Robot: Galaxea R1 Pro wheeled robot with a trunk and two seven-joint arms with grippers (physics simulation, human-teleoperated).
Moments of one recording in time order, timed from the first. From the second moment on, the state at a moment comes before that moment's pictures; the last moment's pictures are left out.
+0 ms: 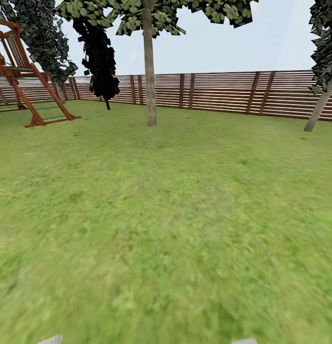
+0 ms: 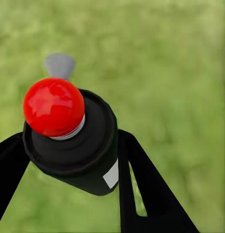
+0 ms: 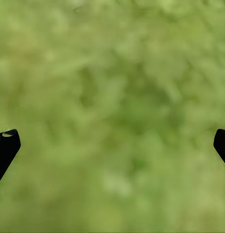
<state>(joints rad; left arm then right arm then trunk) -0.30 0.18 0.71 -0.18 -0.31 -0.42 -0.12 -0.34 0.02 -0.40 -0.03 0.59 -0.55 -0.14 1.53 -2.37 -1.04</state>
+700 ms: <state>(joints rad) -0.30 0.18 0.71 -0.18 -0.31 -0.42 -0.12 -0.34 0.02 -0.40 -0.03 0.59 -0.55 -0.14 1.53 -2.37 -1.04</state>
